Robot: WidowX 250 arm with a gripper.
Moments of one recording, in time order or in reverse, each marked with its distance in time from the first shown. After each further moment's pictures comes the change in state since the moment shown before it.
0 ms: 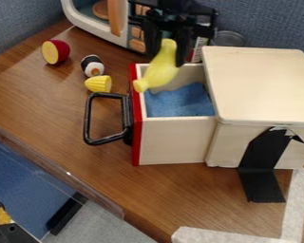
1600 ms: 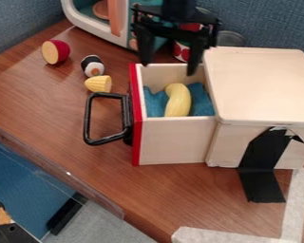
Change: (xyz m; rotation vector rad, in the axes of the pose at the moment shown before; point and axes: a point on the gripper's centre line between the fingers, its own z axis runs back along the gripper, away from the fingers) arm -0.005 0.006 -0.001 0.034 -0.028 0.017
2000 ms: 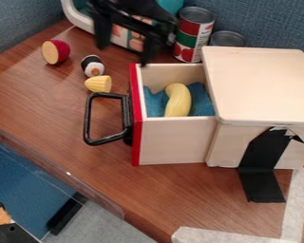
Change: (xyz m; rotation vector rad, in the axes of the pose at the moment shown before) arm -0.013 0.056 0.016 0.159 -0.112 -0.094
